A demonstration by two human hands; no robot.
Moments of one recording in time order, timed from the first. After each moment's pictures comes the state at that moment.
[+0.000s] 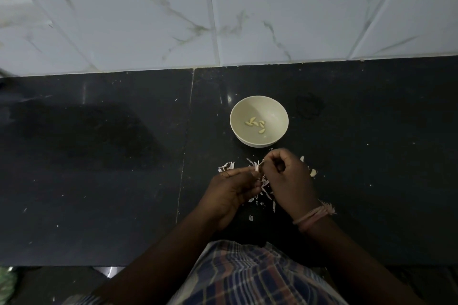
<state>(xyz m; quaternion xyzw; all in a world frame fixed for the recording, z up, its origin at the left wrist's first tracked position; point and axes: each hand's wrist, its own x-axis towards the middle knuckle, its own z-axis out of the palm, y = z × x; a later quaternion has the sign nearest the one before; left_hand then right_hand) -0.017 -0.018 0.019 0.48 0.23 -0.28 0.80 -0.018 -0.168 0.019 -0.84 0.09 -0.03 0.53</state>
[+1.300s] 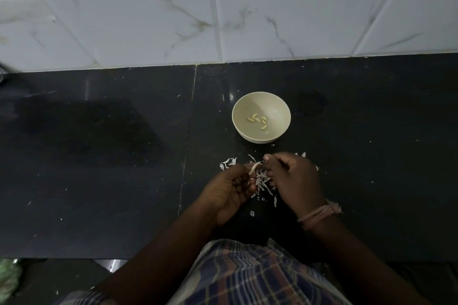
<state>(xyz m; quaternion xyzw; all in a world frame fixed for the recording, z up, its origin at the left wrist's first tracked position) -0.017 -0.014 0.022 0.42 0.30 -0.31 0.80 -0.023 -0.172 0.019 -0.84 0.11 0.01 0.53</state>
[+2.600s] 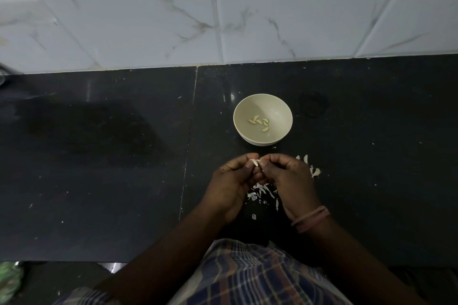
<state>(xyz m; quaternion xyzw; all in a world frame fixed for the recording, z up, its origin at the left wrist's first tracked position) -0.012 -0.022 0.021 0.44 0.21 -0.21 0.85 -0.020 -0.152 0.029 -0.65 0.21 0.07 0.73</state>
